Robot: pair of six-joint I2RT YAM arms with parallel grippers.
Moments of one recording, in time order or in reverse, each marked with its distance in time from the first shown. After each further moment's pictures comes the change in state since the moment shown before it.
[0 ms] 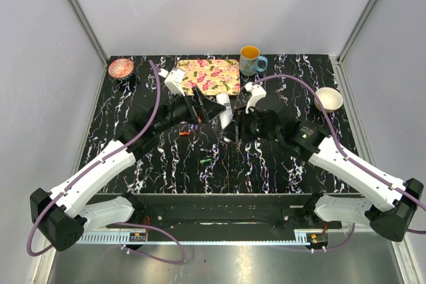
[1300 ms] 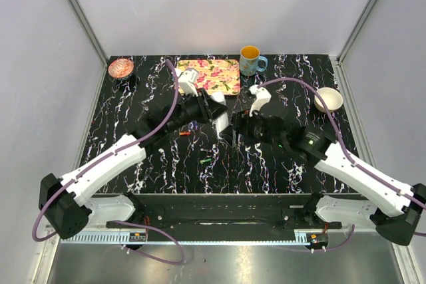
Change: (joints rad) left arm -0.090 0.122 0.042 0.042 -0.087 0.062; right arm 0.043 -0.037 -0.016 -0.011 0.066 0.032
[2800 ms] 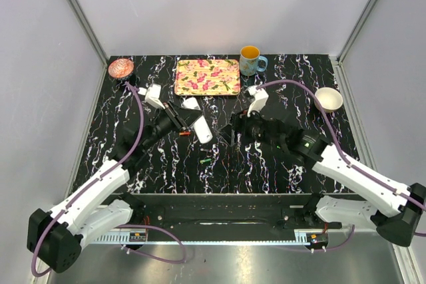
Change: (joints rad) left arm 0.218 -0.308 -0.393 0.252 0.089 -0.192; right arm -0.006 -0.061 -0.089 0.163 -0.027 -0.042
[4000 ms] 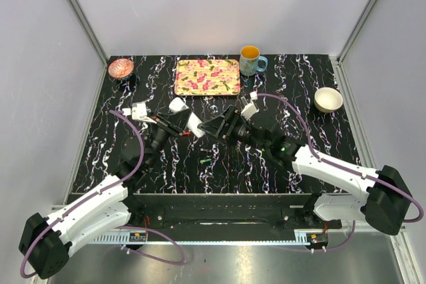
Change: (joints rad) left arm -0.156 -0.136 -0.219 0.317 -0.462 0.133; right arm 0.000 0.161 -0.237 0.584 -0.120 0.727
